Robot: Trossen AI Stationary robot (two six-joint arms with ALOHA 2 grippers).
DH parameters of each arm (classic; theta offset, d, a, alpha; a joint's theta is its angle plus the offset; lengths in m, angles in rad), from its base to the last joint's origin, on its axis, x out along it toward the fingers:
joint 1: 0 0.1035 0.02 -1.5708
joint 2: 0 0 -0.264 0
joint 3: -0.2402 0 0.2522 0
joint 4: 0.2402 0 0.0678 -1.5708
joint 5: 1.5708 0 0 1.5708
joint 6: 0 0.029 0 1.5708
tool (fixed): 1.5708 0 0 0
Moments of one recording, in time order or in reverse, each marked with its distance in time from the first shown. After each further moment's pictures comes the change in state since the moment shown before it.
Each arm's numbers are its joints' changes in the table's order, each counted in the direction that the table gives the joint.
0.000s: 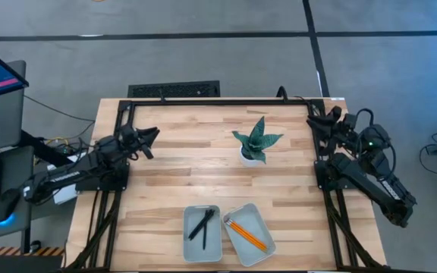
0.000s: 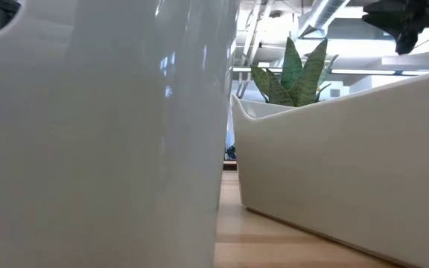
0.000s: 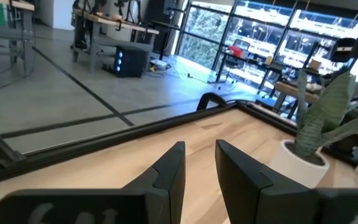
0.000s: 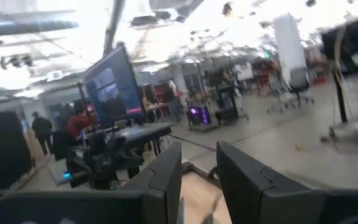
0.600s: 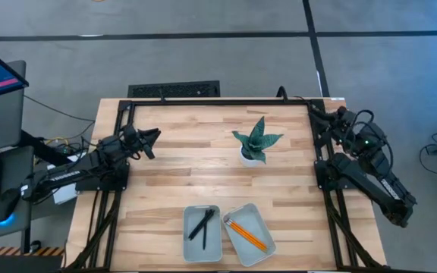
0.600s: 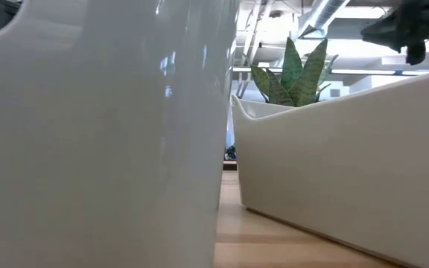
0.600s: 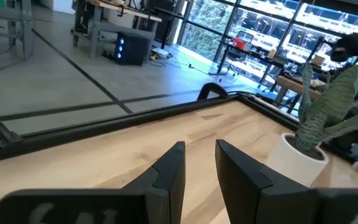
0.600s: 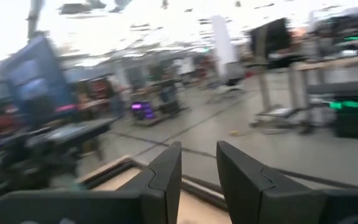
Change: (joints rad) left arm 0.000 0.052 0.000 0.004 0.001 -0.056; right arm 0.000 0.000 0.000 0.107 0.250 -0.061
